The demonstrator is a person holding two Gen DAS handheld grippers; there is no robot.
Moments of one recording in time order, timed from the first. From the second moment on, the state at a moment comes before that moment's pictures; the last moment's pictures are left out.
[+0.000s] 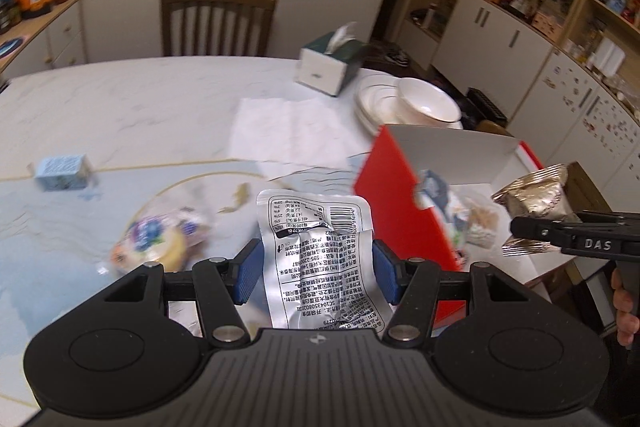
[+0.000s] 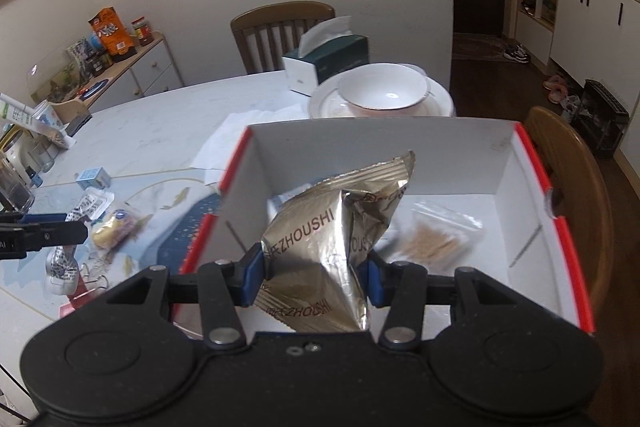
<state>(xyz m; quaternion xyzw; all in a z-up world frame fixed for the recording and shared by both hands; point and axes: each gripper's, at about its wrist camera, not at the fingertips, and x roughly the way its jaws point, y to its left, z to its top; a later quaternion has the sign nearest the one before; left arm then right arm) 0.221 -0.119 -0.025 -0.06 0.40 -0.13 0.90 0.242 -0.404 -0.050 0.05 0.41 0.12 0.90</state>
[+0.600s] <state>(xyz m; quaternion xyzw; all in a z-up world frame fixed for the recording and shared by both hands) 0.257 -0.242 -0.018 0.02 0.39 -0.22 0.89 0.248 -0.459 -0.069 0.04 0.42 0.09 0.90</state>
